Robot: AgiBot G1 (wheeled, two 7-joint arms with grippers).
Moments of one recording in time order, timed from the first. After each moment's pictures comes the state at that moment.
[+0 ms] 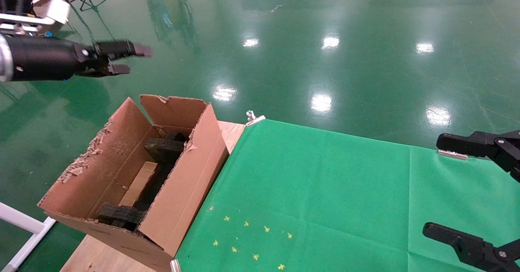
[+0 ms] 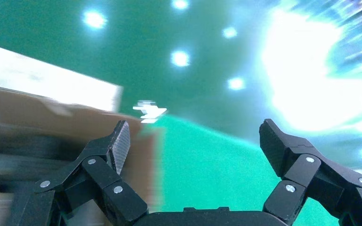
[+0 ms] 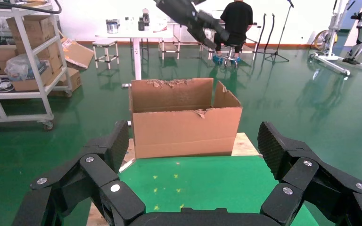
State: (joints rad) left arm -2.04 0.61 0.98 -0.21 1.29 1.30 -0.95; right arm 1.09 -0.57 -0.36 1.24 -0.67 -1.45 0.14
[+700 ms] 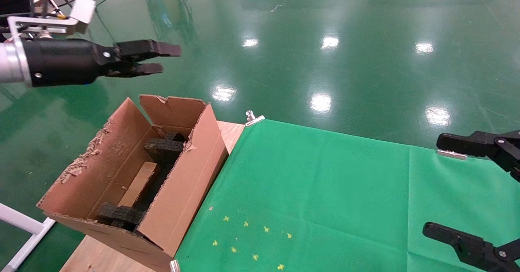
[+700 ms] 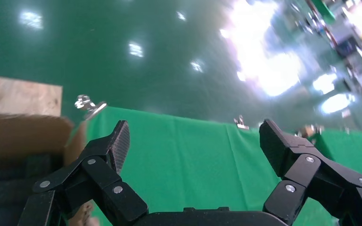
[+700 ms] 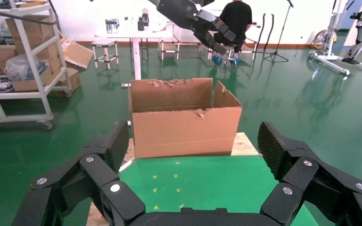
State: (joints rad) left arm -1.91 0.57 0.84 -0.38 1.14 1.40 -0.90; right arm 1.09 -0.57 -0.36 1.24 -0.66 -1.45 0.14
